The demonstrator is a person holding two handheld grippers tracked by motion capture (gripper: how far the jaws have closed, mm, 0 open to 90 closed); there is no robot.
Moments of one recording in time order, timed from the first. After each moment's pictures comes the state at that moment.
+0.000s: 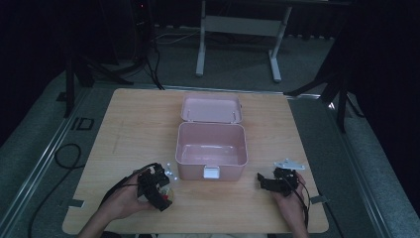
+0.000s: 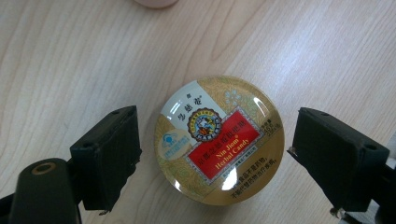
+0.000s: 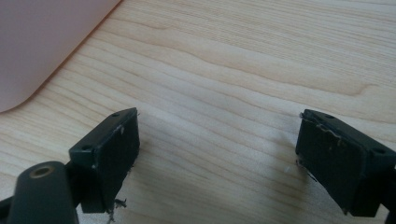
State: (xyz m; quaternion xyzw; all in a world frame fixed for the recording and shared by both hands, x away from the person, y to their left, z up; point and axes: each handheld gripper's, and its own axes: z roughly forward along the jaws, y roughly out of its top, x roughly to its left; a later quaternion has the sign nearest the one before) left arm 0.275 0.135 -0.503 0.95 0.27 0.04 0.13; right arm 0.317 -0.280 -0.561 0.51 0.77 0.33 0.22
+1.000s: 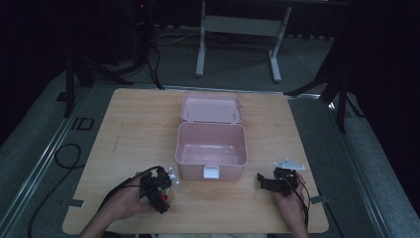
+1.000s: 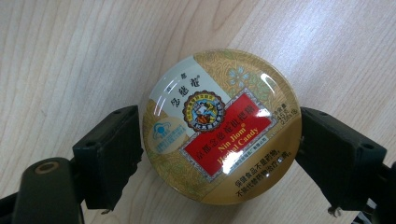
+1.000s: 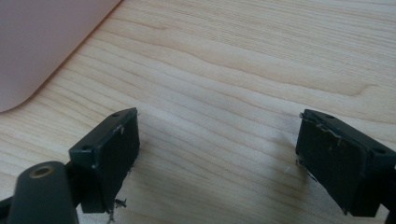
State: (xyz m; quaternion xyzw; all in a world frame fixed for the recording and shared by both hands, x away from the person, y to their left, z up) left arm 0.277 0.131 -0.517 0.96 0.27 0.03 0.08; right arm 0.317 -0.280 -0.561 0.51 0.77 0.33 0.22
